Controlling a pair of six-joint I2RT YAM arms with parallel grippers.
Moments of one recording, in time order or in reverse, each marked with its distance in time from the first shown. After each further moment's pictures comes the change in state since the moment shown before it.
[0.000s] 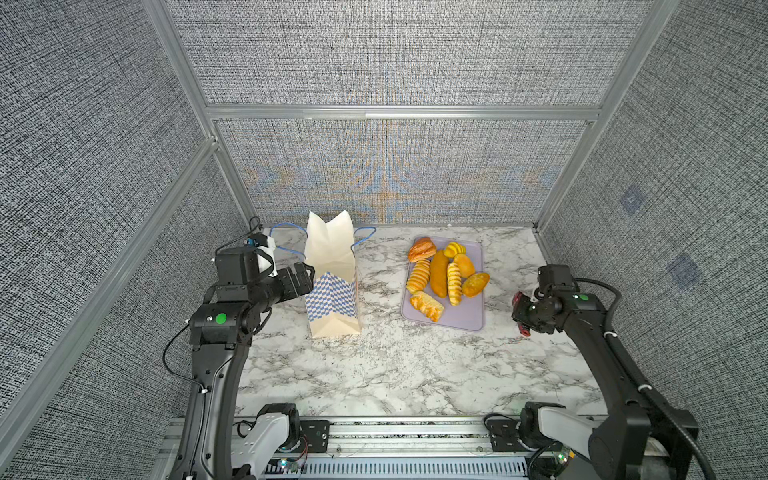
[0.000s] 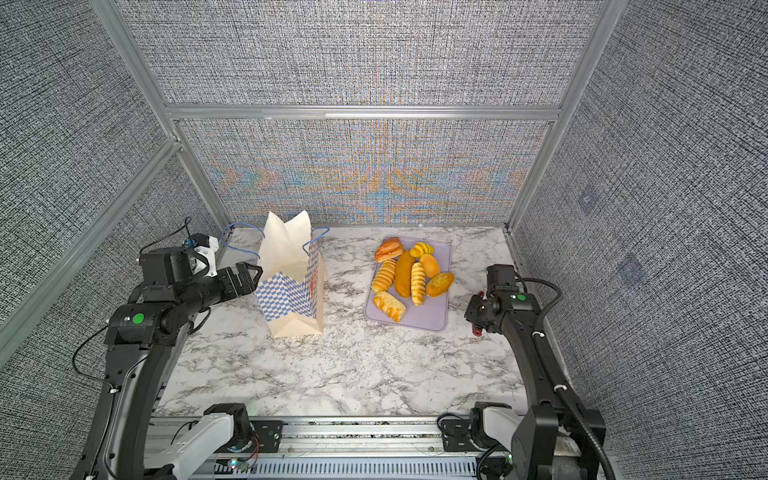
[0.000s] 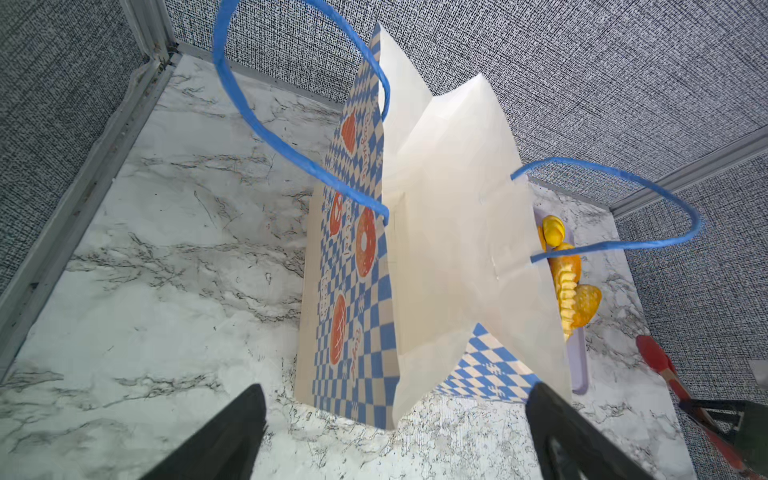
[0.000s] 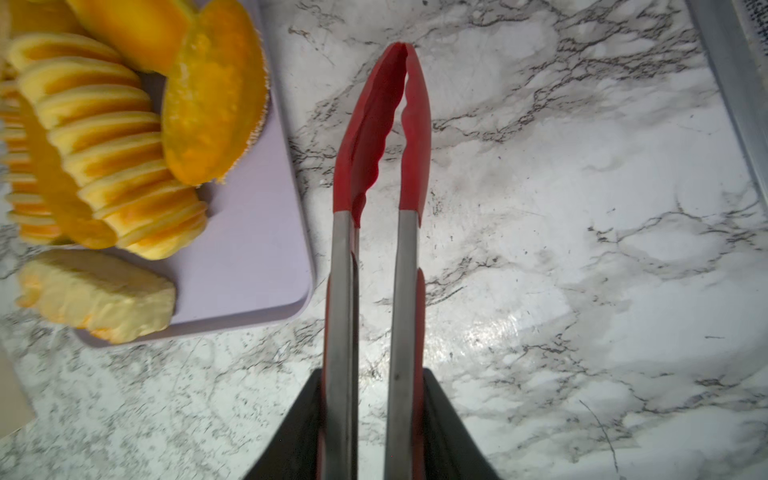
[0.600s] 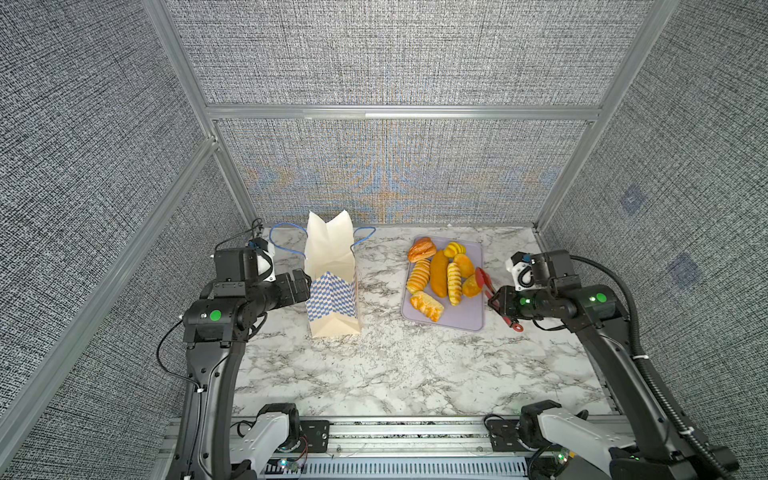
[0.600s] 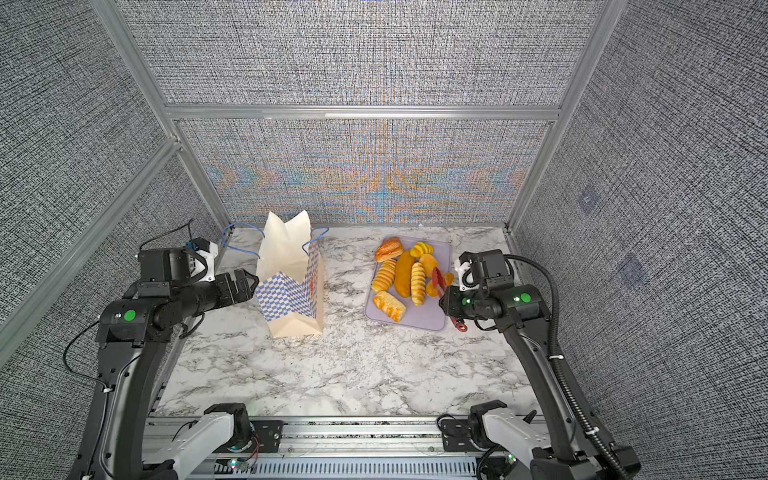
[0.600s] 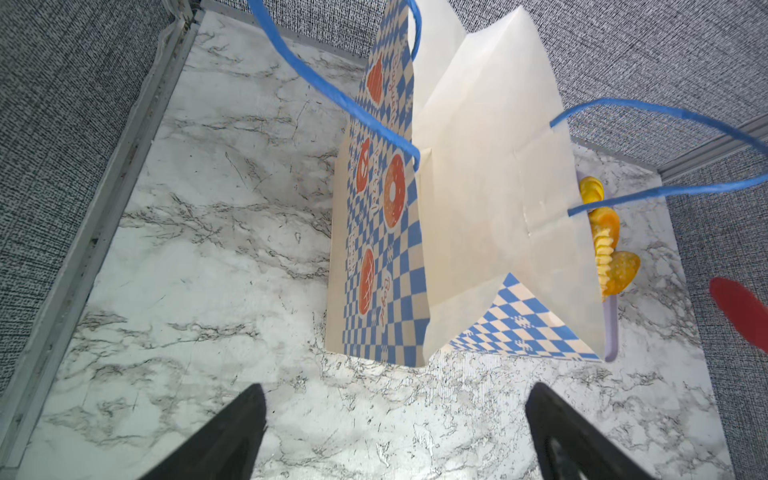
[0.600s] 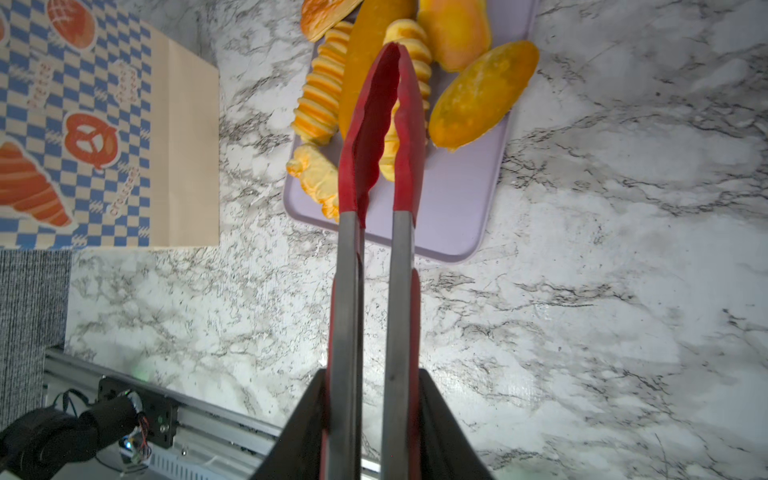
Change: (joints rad) left arm 0.000 0.041 0.081 -0.186 -0.038 0.060; right arm 0.320 -0.051 0.315 -0.222 -0.137 -0.069
